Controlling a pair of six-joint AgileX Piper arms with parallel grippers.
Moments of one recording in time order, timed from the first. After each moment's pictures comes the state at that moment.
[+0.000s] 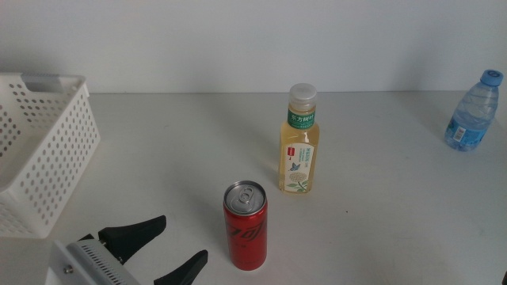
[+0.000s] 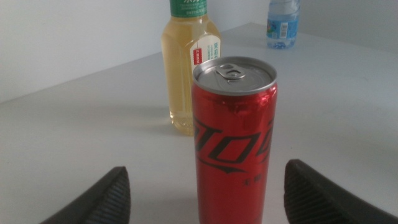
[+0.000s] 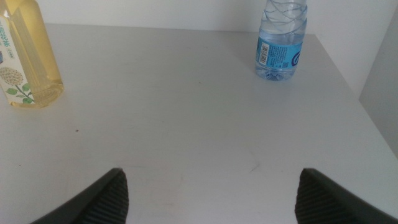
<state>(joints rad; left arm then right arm) -0.60 1.24 0.02 0.11 -1.06 -0.05 0.02 -0.01 0.03 0.02 0.31 -0.03</state>
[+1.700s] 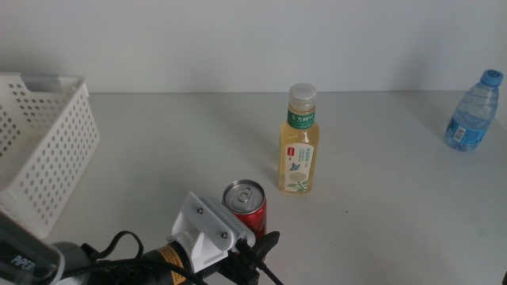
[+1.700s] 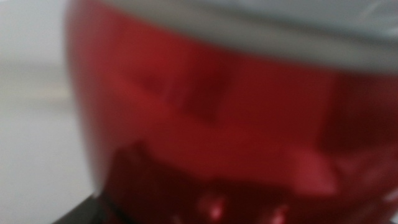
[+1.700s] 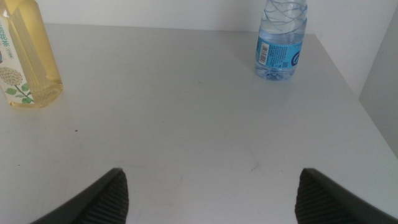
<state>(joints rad) -0.60 1.87 -0.39 0.28 -1.14 -0.17 0.02 -0.01 0.03 0.02 0.31 -0.03</state>
